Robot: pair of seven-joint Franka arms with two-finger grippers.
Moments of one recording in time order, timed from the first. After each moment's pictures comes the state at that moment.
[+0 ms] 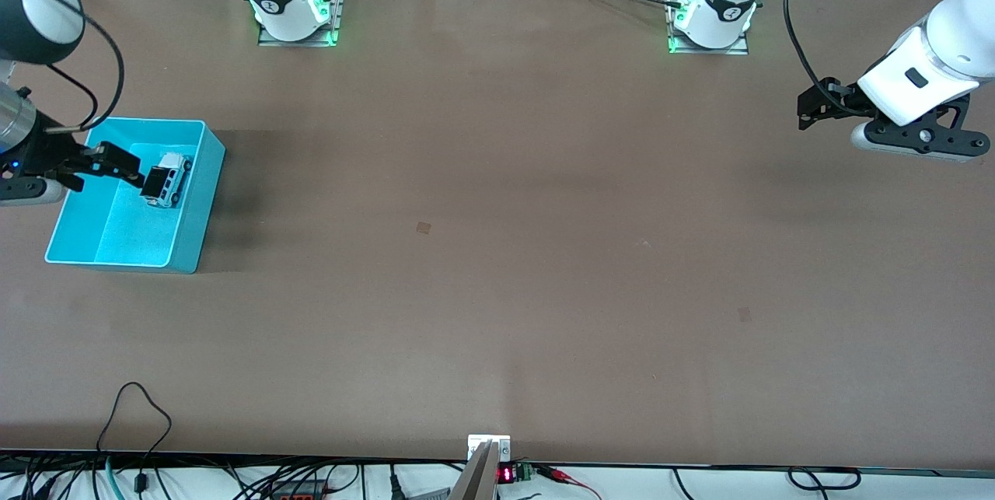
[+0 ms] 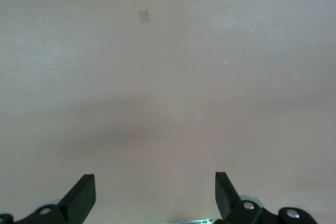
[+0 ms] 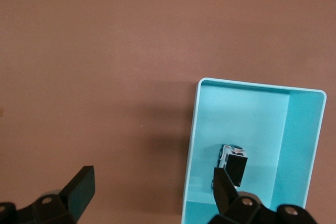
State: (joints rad) left arm 0.03 -0.01 -0.13 -1.65 0.03 1.53 0.04; right arm -0.02 0.04 -0.06 -1.82 0.01 1.90 -0.14
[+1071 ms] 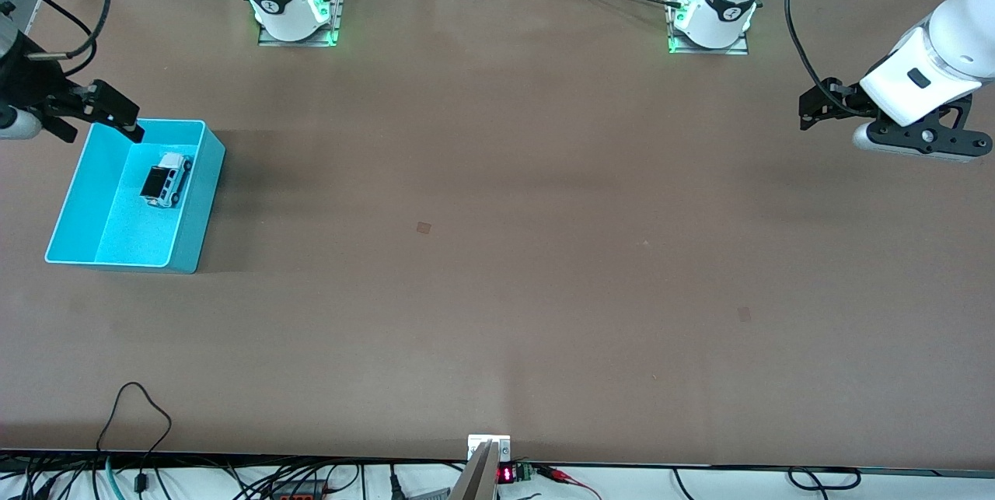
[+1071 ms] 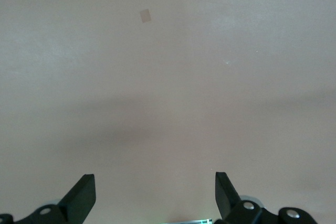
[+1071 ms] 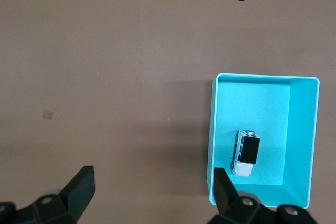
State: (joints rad) left arm 0.03 -0.01 -0.13 -1.65 0.03 1.53 0.04; right arm 0.05 -0.08 -0.04 -1.73 0.01 1.75 0.01
